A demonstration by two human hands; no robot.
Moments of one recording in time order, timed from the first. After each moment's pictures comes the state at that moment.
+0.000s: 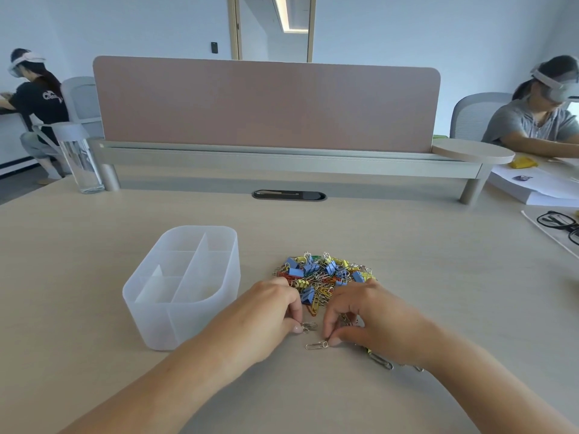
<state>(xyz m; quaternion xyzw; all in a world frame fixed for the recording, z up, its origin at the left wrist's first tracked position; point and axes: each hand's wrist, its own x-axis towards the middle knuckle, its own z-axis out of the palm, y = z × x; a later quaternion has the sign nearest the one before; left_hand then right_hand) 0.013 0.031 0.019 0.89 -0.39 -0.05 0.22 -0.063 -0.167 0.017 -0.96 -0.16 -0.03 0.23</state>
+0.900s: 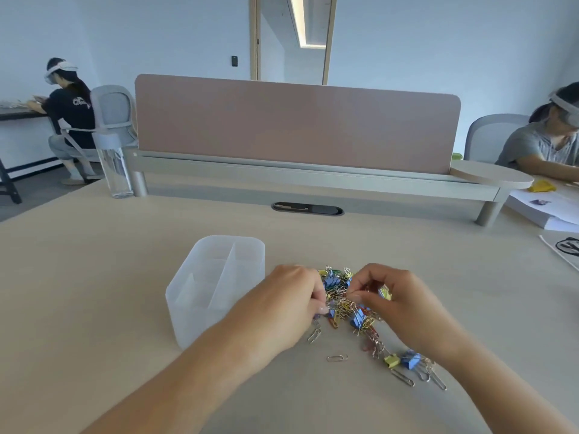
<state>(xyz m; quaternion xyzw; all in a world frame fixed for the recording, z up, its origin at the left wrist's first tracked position) 0.002 0.042 0.068 0.90 -0.36 -0.02 0.26 -0.064 -0.146 0.050 -0.90 0.02 -0.14 0.41</state>
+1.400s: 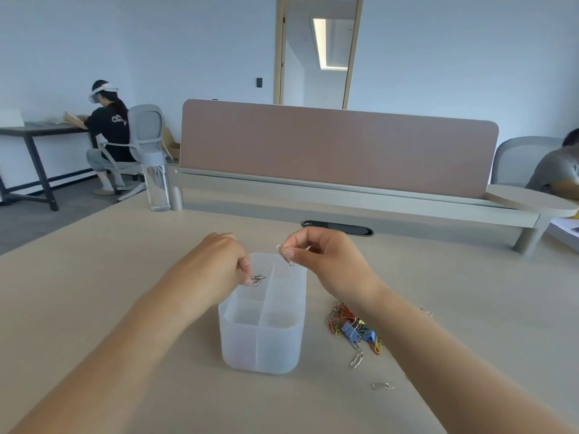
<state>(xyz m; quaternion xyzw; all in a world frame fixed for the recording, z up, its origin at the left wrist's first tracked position) 0.080 0.157 0.100 0.96 -0.22 0.04 0.18 0.025 -0.029 0.102 -0.82 -0.08 -0.12 0.56</state>
